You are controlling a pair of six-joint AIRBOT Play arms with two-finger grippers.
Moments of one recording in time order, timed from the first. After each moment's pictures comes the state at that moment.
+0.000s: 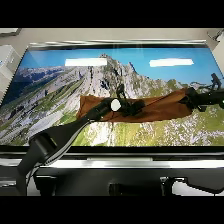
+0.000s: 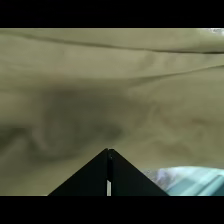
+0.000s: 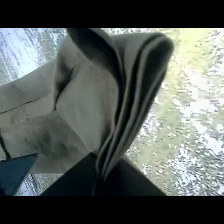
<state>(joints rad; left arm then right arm) -0.79 -2.05 1.83 0.95 -0.63 -2.18 -0.44 -1.43 1.31 -0.97 1.28 1.47</state>
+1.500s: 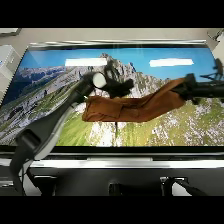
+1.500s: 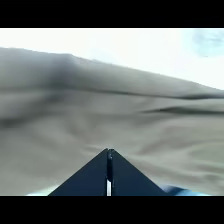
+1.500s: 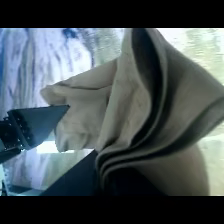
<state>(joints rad) -0.62 -1.96 2.07 1.13 -1.01 -2.16 -0.29 -1.24 1.31 -0.75 1.32 1.61</state>
